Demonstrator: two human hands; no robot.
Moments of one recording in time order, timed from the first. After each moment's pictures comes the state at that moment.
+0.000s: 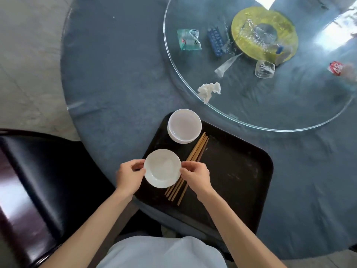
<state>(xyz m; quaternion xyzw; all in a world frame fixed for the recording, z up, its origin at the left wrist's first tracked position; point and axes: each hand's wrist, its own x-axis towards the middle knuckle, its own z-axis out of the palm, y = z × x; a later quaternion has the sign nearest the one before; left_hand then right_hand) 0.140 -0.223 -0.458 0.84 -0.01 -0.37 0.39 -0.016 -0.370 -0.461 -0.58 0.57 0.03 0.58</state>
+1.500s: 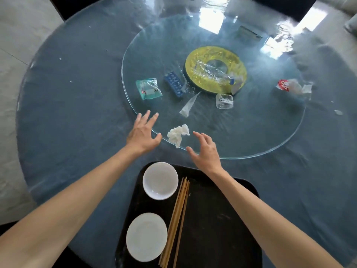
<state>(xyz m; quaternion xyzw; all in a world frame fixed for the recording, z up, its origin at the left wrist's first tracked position) 0.266 -0.516 -0.421 0.83 -0.50 -0.22 0.15 0.032 -0.583 -0.438 -0.78 0.53 -0.07 0.32</state>
